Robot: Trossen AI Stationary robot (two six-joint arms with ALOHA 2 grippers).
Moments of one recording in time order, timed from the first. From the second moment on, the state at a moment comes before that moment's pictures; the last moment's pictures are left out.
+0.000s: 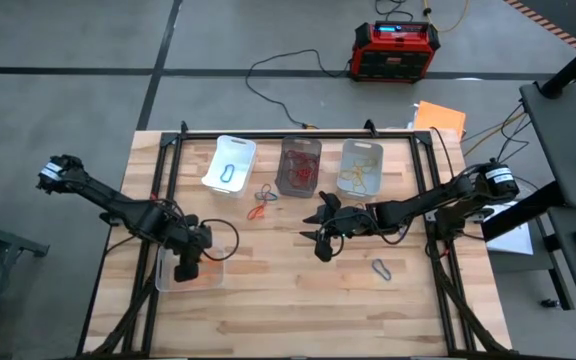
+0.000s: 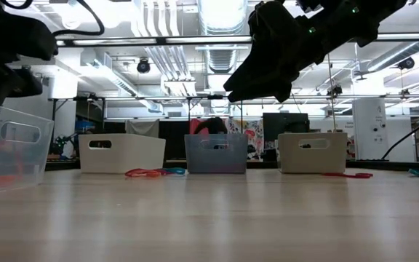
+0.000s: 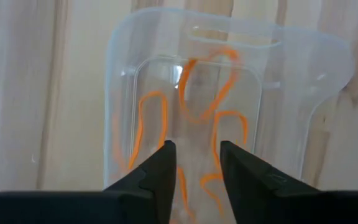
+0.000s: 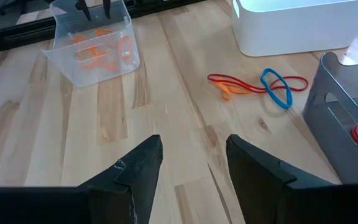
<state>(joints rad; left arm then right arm) -0.45 1.01 0.67 -0.91 0.03 -0.64 0.14 1.56 0.80 0.26 0.24 0.30</state>
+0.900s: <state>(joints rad) -0.45 1.01 0.87 -0.77 -0.51 -0.09 0.15 1.55 0.95 -0.28 0.22 0.58</state>
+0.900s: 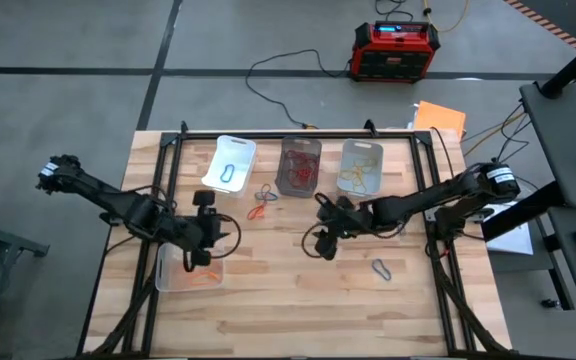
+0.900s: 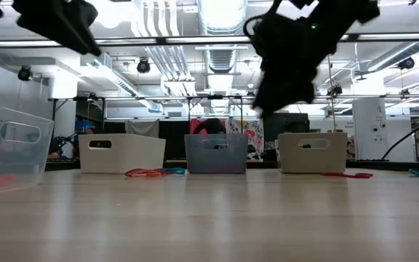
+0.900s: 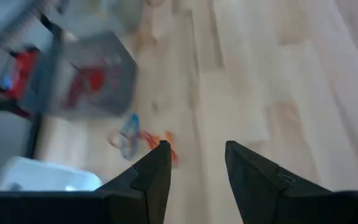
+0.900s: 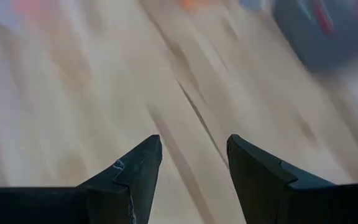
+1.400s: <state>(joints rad) -0.44 1.01 0.84 -0.66 -0.59 -0.02 0.37 1.58 1.14 -1.12 0.01 1.17</state>
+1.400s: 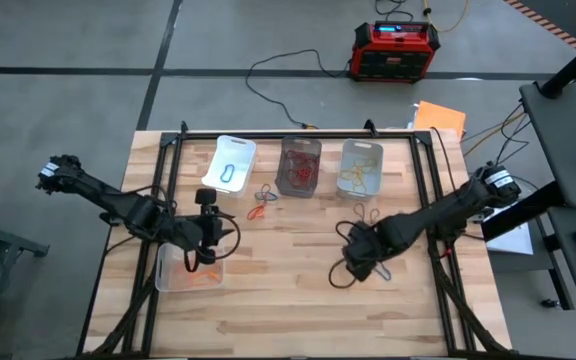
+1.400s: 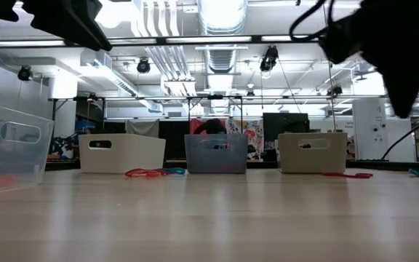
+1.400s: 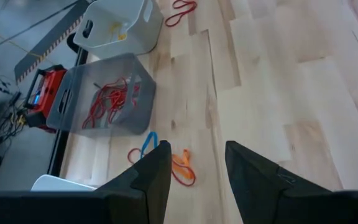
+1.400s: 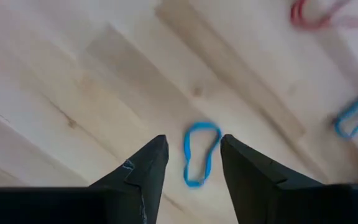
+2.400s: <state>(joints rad) -0.44 1.01 0.84 -0.63 -0.59 -0.02 0.47 1.57 0.76 -0.71 -0.01 1.36</state>
